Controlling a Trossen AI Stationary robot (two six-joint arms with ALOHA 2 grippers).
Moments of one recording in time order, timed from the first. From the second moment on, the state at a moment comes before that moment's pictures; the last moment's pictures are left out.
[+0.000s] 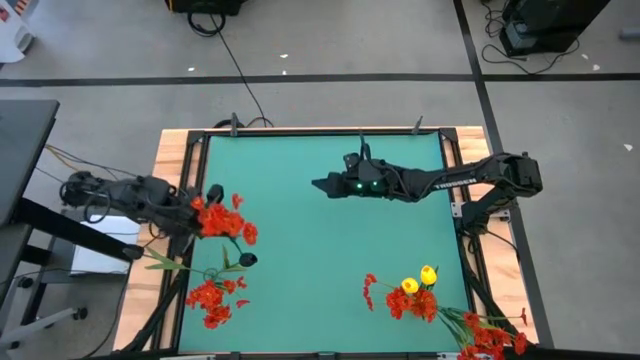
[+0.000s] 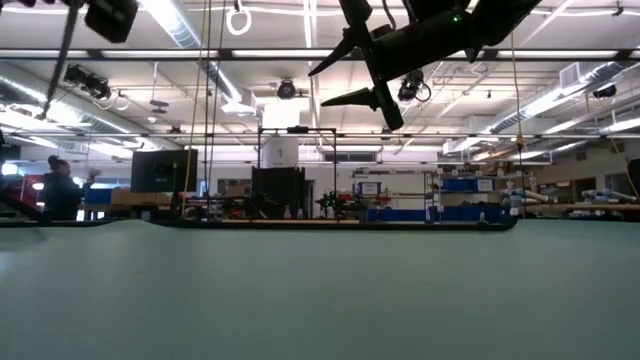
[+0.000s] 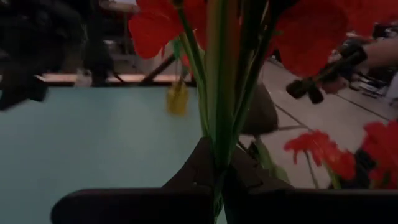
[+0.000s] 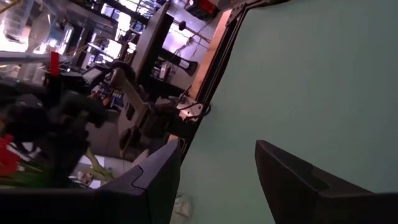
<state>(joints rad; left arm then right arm) -0.27 0.35 0.54 -0.30 0.12 -0.14 -0.11 1.55 0.94 0.31 0.13 1.12</state>
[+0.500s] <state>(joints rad) -0.49 0.10 0.52 -0.49 -0.03 -0.14 -0.14 1.55 0.94 0.28 0.03 1.10</state>
